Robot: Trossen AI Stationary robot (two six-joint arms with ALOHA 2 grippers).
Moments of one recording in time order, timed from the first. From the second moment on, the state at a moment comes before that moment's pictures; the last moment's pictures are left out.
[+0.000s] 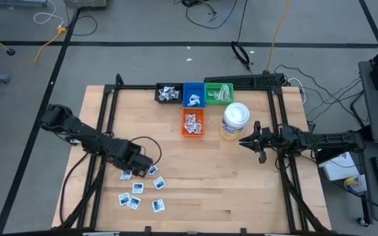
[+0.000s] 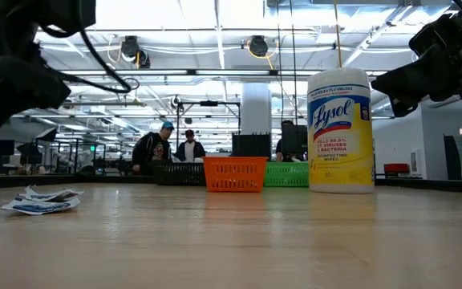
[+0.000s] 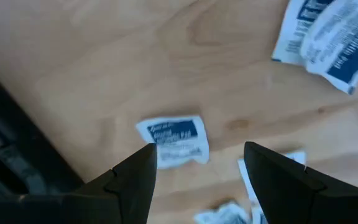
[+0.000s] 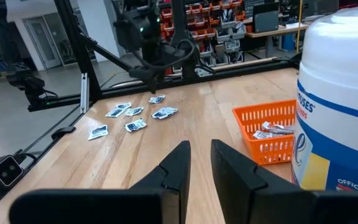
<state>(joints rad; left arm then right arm) -0.37 1.42 0.84 -1.08 0.20 -1.56 0.01 0.16 0.01 0.08 -0.03 0.19</state>
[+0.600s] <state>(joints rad) -0.52 1.62 0.81 -0.99 0.20 -1.68 0.01 0.16 0.01 0.08 -0.03 0.19</state>
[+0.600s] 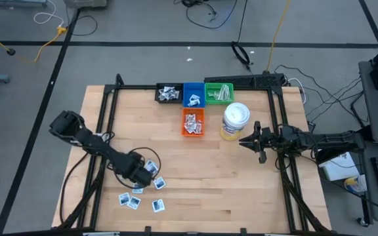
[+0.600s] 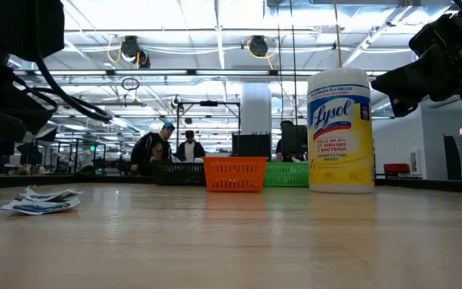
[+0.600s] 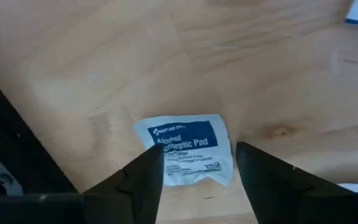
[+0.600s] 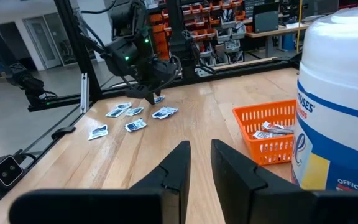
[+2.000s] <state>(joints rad) -0.46 1.38 0.98 -1.30 0.07 -1.52 0.01 0.16 0.01 0.08 -0.03 0.19</state>
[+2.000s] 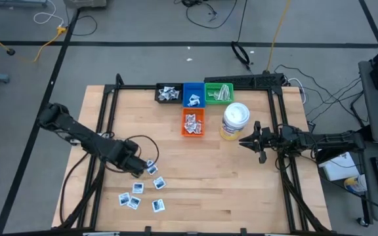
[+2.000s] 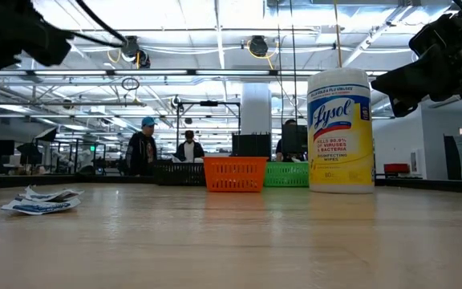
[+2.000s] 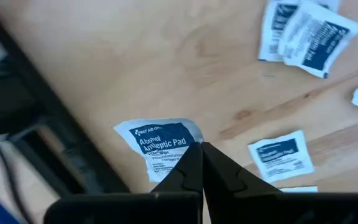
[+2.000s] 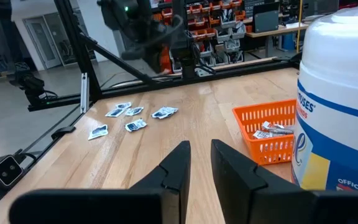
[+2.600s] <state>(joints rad) -0.08 1.40 1.04 -1.20 0.06 -1.11 0.01 0.16 0.01 0.08 -0.03 0.19</state>
